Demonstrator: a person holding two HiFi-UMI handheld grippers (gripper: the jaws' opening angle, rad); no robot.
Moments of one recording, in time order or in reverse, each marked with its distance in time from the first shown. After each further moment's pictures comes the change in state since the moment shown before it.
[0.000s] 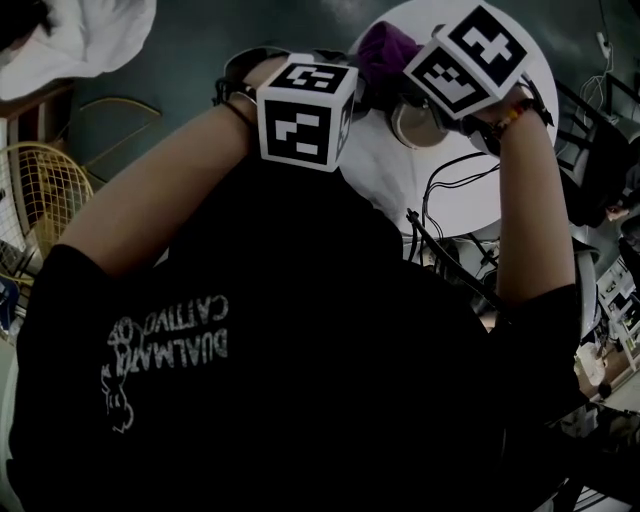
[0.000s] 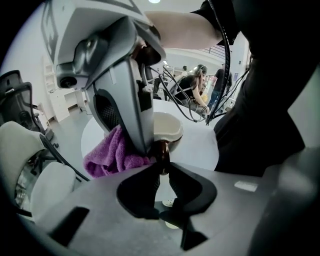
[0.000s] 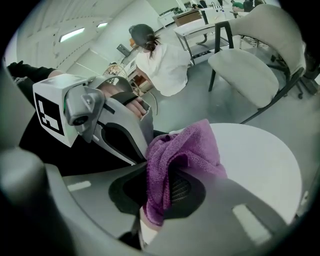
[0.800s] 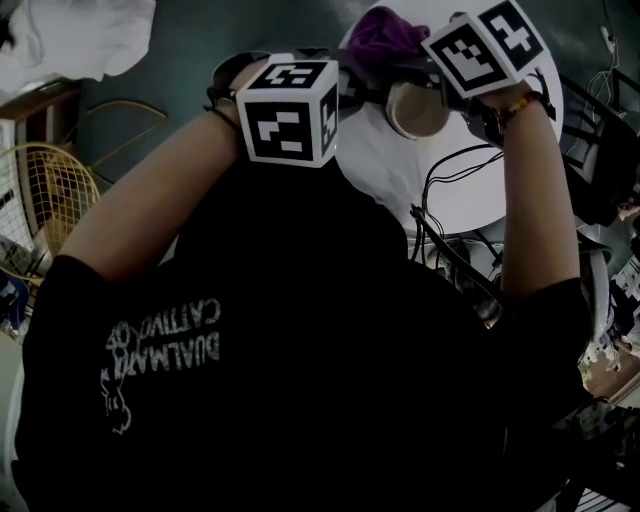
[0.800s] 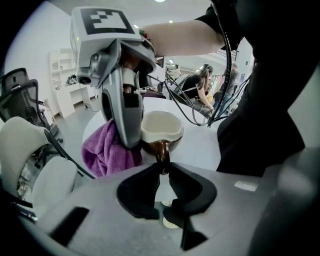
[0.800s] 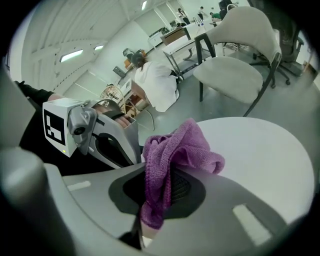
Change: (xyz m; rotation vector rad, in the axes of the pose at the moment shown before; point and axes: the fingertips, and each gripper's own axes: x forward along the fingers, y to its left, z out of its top) left arm 0.005 -0.007 0.005 -0.052 0.017 0.044; right arm -0.012 -0.019 -0.013 0.162 -0.194 0.018
